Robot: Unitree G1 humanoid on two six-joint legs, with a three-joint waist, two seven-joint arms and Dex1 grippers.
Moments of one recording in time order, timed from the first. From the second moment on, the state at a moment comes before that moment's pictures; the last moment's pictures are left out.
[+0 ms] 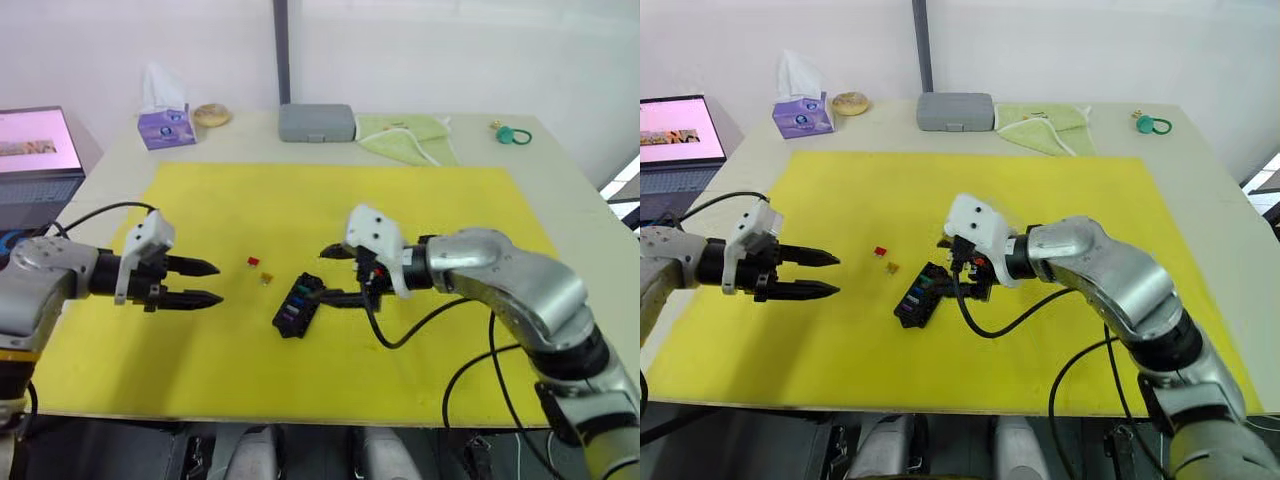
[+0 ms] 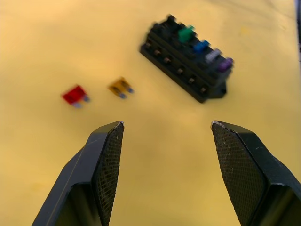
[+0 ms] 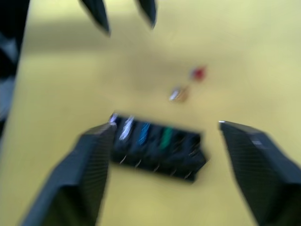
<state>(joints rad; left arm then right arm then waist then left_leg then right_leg) -0.43 1.02 0.02 0.05 -0.50 0.52 -1.41 -0.65 -0.62 0.23 -0.55 0.50 0.91 0.72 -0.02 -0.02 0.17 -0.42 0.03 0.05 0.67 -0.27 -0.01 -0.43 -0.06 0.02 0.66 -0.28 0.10</state>
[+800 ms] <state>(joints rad) -0.44 0.99 -0.02 0.05 -0.45 0.49 -1.47 -0.47 -0.46 0.36 -0.38 0.28 0.66 0.67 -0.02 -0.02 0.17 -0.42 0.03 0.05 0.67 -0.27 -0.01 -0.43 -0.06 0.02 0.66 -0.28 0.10</state>
